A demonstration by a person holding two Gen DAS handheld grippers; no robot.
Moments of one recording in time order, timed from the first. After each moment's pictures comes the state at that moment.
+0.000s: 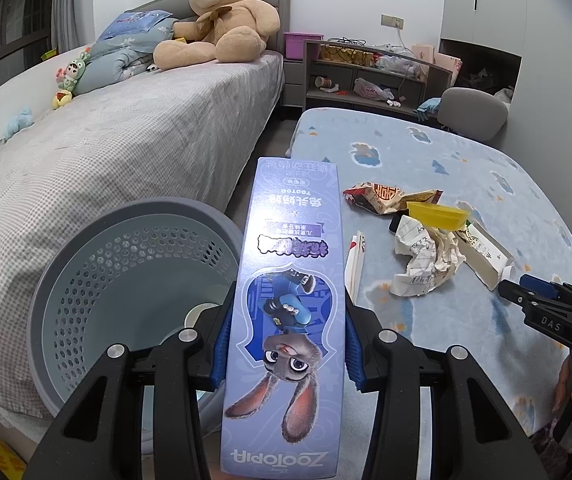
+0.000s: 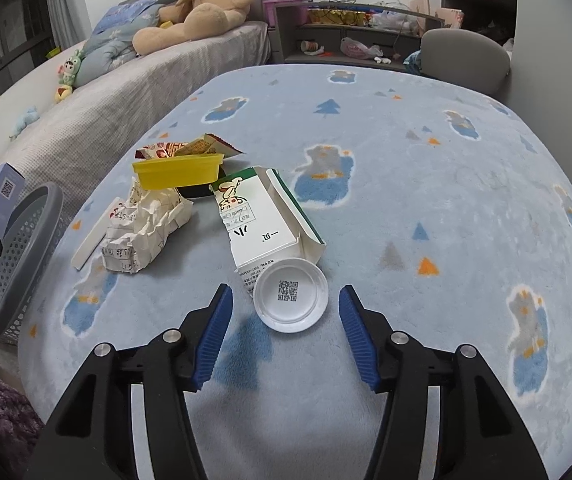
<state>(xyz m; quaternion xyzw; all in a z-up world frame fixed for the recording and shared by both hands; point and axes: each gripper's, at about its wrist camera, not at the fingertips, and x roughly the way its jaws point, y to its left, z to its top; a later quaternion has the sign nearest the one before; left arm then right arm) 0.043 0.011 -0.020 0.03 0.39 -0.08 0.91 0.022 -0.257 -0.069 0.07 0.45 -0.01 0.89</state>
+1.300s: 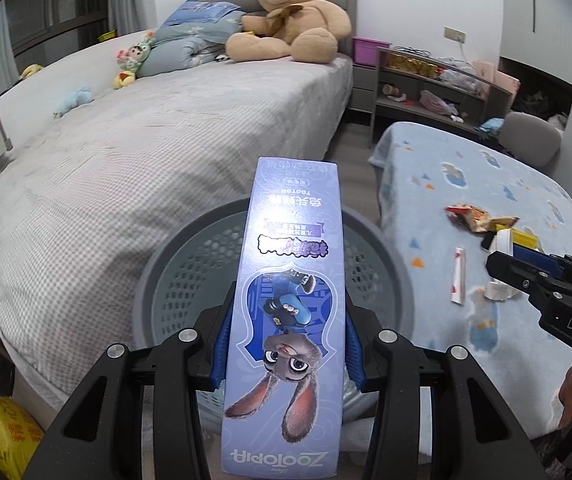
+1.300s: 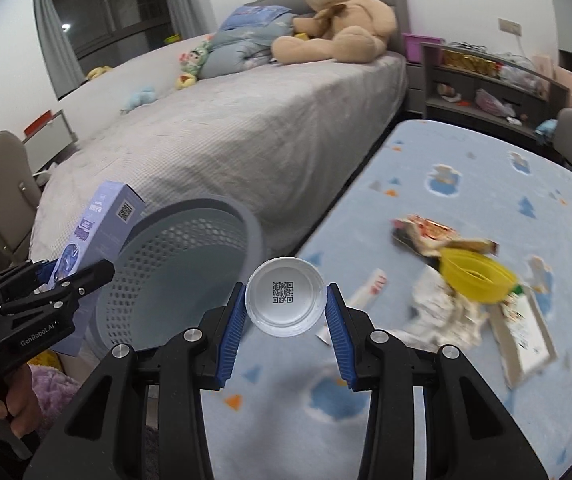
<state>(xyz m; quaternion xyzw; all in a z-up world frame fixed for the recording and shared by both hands) 0.037 0.121 0.004 0.01 0.40 0.02 0.92 0.055 -0.067 0.002 0.04 0.39 0.20 0.90</state>
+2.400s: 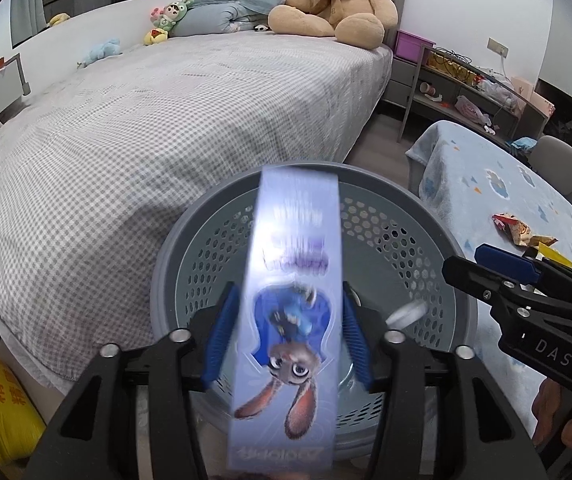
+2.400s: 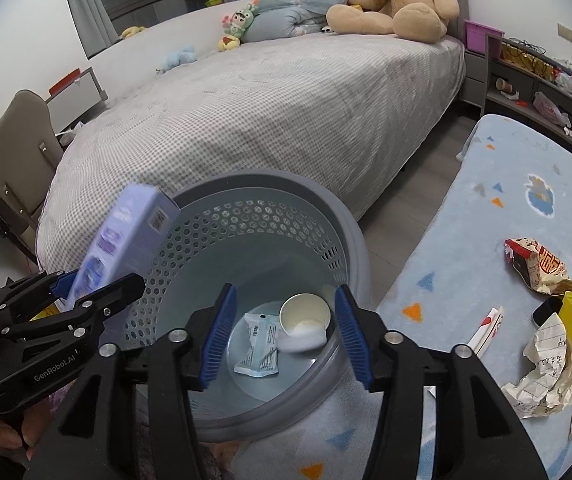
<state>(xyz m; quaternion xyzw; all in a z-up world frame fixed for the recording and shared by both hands) 0.053 0.170 -0.028 -0.05 0.43 0.06 0.90 0.089 0.010 -0.025 0.00 0.43 0.25 0.87</state>
